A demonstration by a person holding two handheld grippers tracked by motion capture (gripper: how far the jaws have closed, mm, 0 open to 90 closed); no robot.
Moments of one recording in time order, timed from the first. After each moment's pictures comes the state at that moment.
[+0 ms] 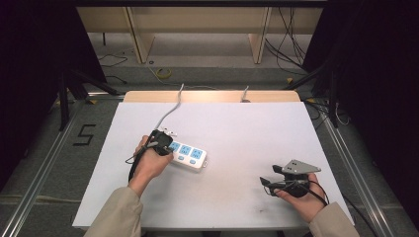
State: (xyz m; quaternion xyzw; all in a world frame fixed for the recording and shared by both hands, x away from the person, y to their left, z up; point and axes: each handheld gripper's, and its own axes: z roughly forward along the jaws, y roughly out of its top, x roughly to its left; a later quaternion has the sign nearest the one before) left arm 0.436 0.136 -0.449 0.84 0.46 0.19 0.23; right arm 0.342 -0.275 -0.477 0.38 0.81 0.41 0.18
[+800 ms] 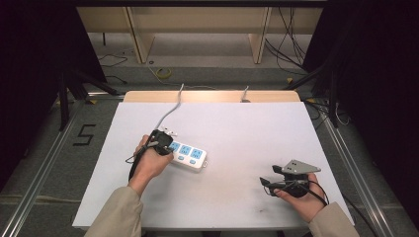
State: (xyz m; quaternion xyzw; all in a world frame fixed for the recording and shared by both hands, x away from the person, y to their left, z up) left arm 0.437 0.135 -0.448 0.84 0.46 0.19 0.22; right arm 0.342 -0.274 -0.478 0.38 0.81 0.41 0.18
